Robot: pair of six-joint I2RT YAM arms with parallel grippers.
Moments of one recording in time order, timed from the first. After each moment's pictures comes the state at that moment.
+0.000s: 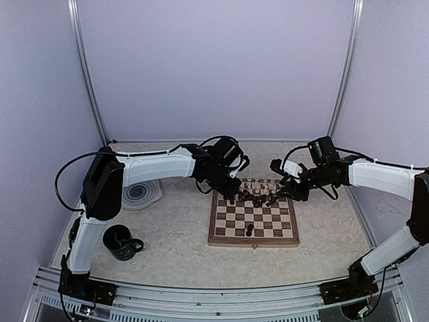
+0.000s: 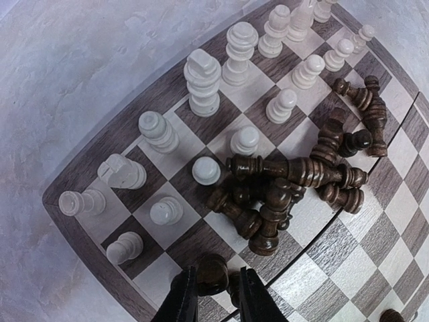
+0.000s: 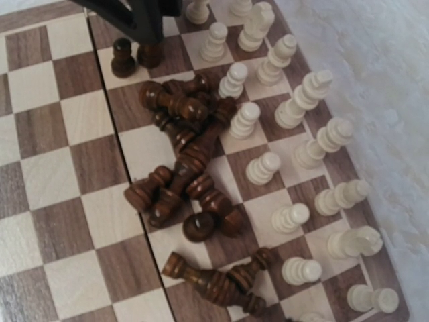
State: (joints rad) left arm -0.90 2.28 1.93 -0.61 -0.03 -0.09; right arm 0.38 1.42 0.92 -0.35 -0.40 -0.74
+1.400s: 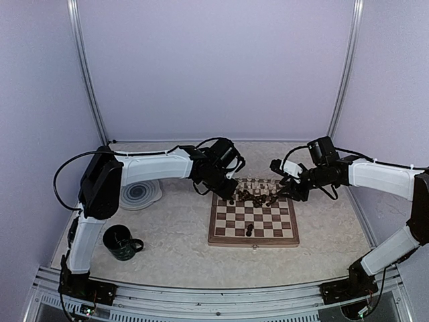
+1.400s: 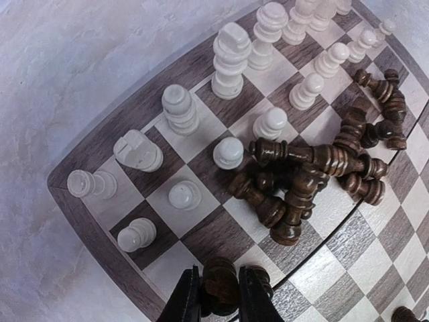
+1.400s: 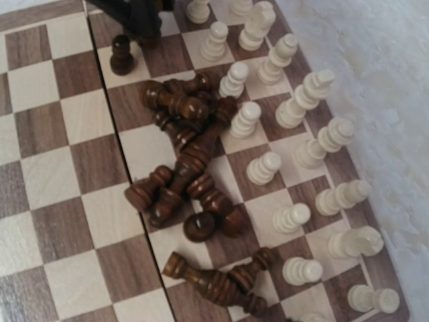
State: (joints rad) left arm -0.89 2.27 1.88 -0.59 -0.05 -0.11; right arm 0.39 1.42 0.92 -0.35 -0.40 -0.74
